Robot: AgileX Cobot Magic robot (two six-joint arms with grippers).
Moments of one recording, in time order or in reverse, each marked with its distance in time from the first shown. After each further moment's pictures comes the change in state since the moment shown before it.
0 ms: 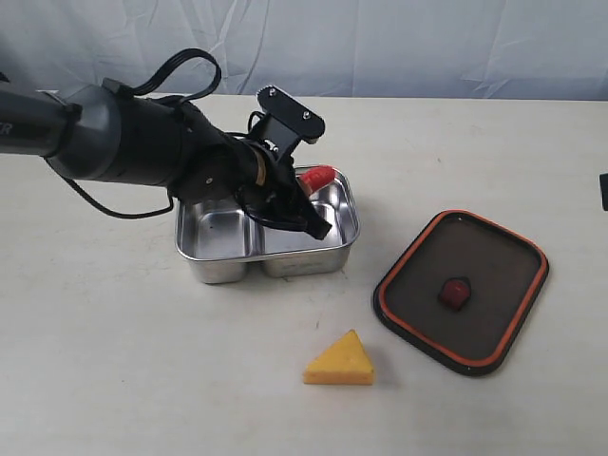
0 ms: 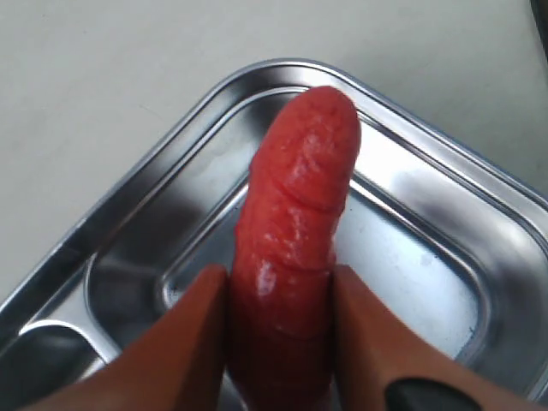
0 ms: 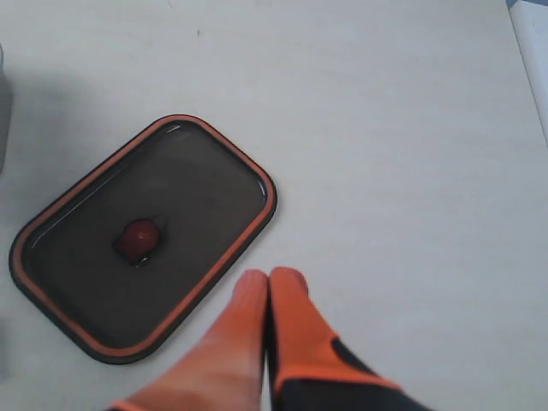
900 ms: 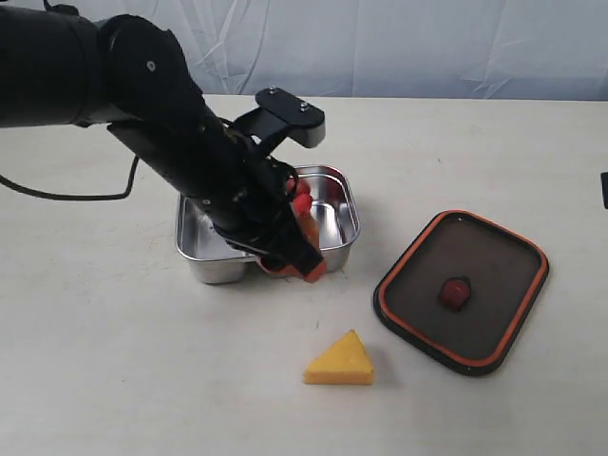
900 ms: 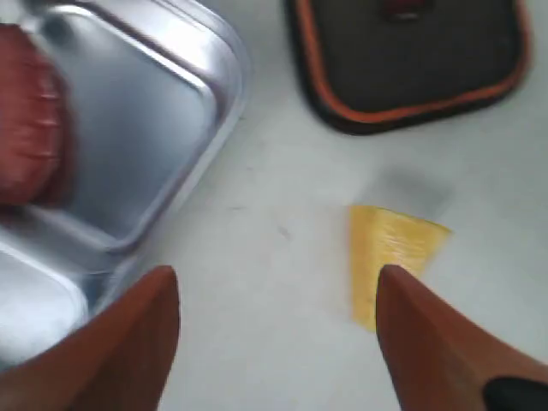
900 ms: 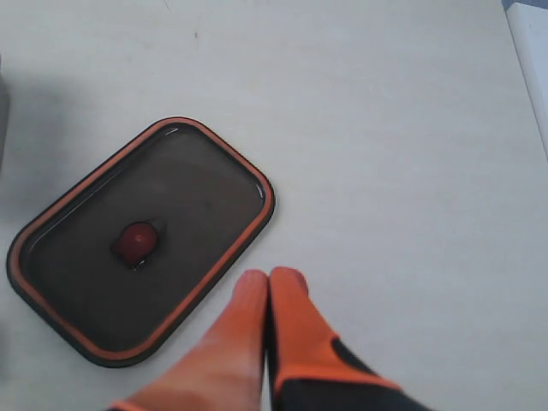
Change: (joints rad) left arm 0.005 -0.248 -0.004 -0.769 0.581 0.715; right arm 0.000 0.000 0.000 -0.005 0.000 0.004
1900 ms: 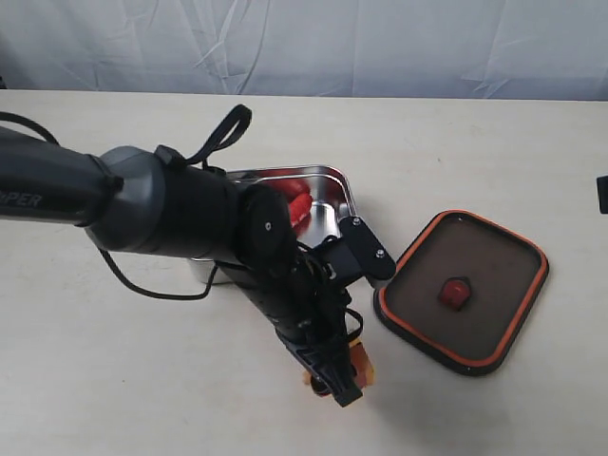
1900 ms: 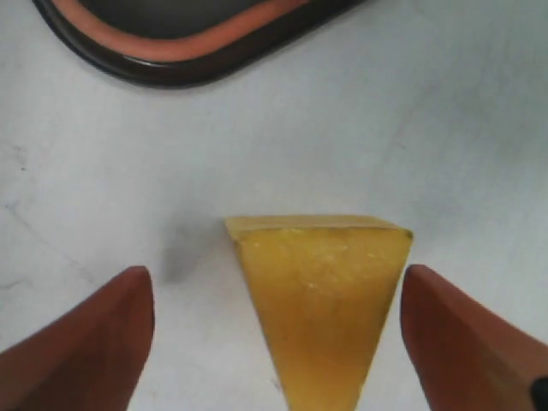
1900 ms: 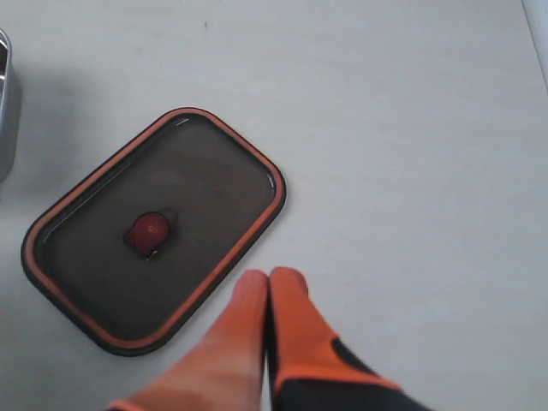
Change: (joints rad) left arm -0.211 0.241 0.088 -0.087 -0.264 0.219; right arm 0.000 0.000 0.000 0.028 0.000 0.002
